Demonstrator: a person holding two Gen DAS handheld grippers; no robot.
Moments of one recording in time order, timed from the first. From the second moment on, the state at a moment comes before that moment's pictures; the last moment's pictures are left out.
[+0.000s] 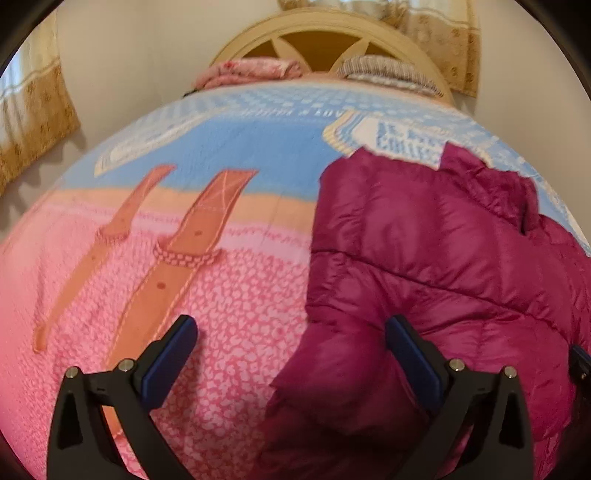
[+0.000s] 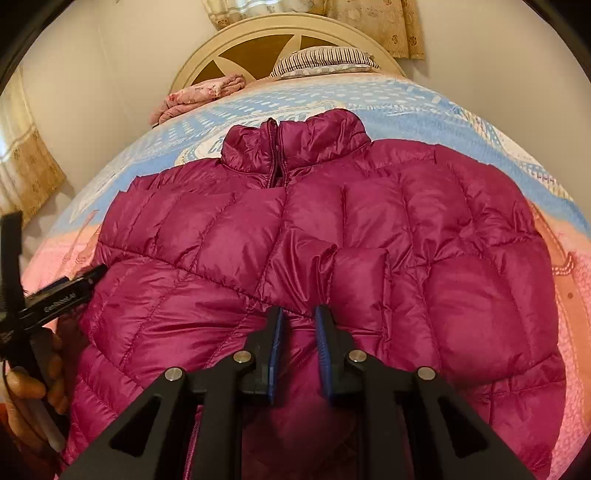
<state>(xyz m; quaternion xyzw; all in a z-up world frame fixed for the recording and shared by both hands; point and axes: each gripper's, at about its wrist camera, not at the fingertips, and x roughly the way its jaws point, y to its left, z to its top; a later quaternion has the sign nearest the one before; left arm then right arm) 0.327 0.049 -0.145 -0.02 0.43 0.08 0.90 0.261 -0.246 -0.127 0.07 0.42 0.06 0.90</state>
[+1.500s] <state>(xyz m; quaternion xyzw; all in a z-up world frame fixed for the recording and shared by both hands) 0.314 0.038 -0.136 -0.17 0.37 0.06 0.91 0.432 -0.315 -0.097 0.18 0.54 -0.10 0.82</state>
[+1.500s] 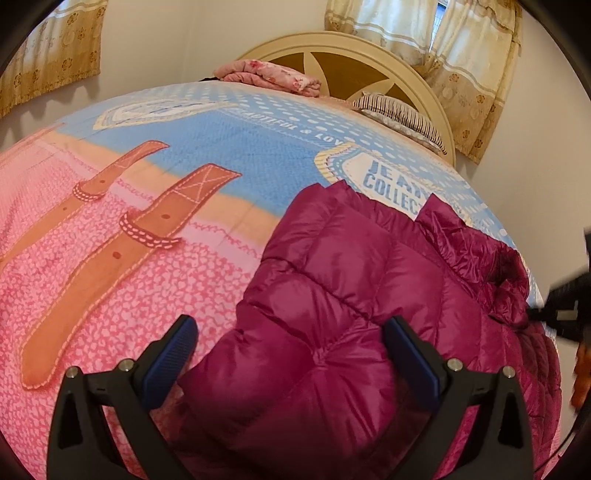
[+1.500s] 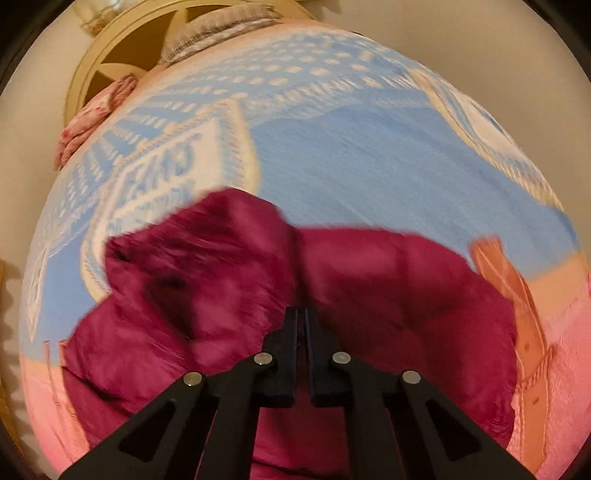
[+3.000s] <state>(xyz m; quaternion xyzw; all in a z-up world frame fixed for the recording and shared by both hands) 0.353 -0.028 -0.055 -0.08 0.33 -0.06 0.94 0.372 -0.331 -0.145 0.24 0.39 0.00 0.89</state>
